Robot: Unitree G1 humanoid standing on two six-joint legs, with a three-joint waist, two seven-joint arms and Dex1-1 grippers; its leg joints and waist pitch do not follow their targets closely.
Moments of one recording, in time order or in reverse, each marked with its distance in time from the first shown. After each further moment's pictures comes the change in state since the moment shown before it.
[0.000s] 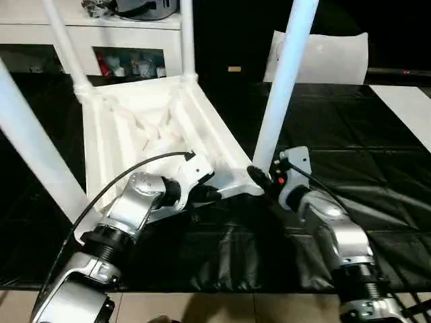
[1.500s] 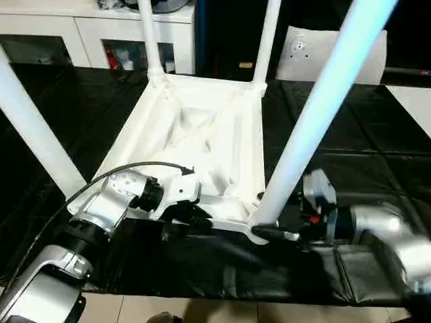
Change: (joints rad) left arm -0.031 0.202 -0.125 0.083 -0.066 -0.391 -0.451; right arm 0.117 -0.468 0.150 -0.245 0.239 -0.024 0.795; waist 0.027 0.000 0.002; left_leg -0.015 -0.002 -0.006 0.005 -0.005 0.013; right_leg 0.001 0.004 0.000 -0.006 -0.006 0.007
